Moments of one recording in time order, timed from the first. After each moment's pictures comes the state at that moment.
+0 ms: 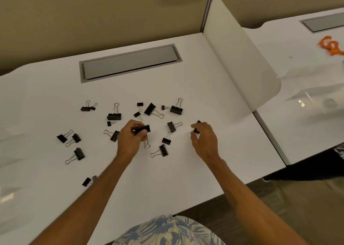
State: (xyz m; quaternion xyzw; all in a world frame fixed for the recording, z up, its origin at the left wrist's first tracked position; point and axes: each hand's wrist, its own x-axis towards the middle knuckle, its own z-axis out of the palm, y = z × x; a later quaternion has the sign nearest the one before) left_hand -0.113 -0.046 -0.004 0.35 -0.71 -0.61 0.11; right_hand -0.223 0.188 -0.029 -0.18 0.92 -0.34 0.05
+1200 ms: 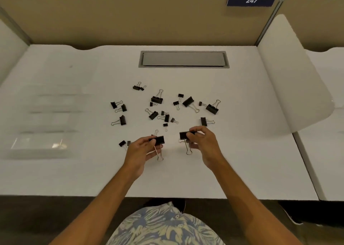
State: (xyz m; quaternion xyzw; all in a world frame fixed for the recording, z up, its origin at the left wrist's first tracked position) left_hand 0.028 -0.005 0.019 0.45 -0.44 -0.76 0.15; right_hand -0.150 0.138 0.025 -0.07 0.67 -0.62 0.41
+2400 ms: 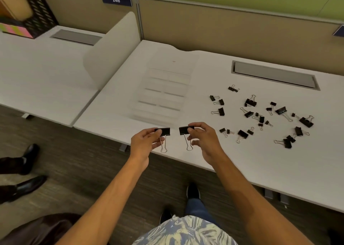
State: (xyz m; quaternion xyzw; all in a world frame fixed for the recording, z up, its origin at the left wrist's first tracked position) left_hand 0.386 -0.140 0.066 0.51 -0.38 -0.70 0.34; right_hand 0.199 -0.056 0.068 -0.19 0.64 -0.58 0.47
